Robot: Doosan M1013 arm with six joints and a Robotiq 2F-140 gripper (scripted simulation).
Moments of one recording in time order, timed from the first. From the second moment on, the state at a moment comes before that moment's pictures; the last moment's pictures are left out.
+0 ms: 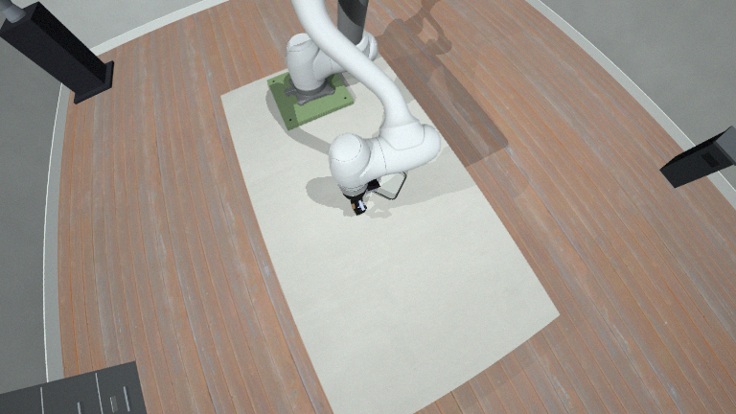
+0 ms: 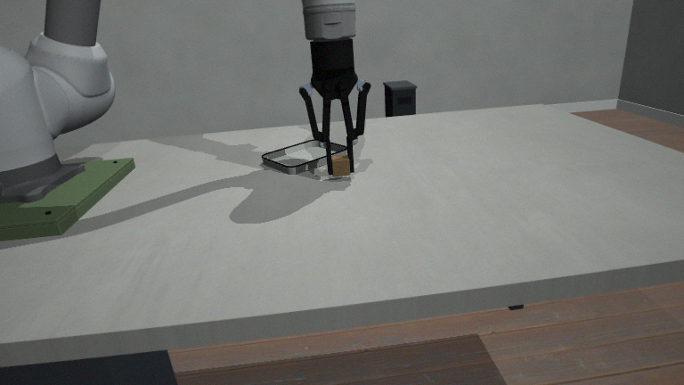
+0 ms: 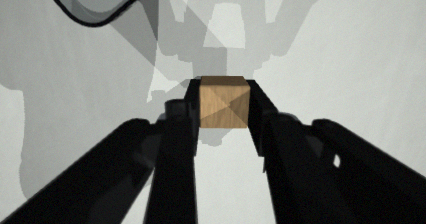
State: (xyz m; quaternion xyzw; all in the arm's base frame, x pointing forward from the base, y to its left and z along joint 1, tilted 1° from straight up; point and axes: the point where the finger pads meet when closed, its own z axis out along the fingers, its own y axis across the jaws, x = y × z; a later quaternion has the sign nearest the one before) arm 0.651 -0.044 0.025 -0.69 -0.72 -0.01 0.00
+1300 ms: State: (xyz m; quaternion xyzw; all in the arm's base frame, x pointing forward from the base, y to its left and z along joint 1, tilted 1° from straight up) arm 0.650 -0.043 0.064 -0.69 -0.72 -0.01 0.00
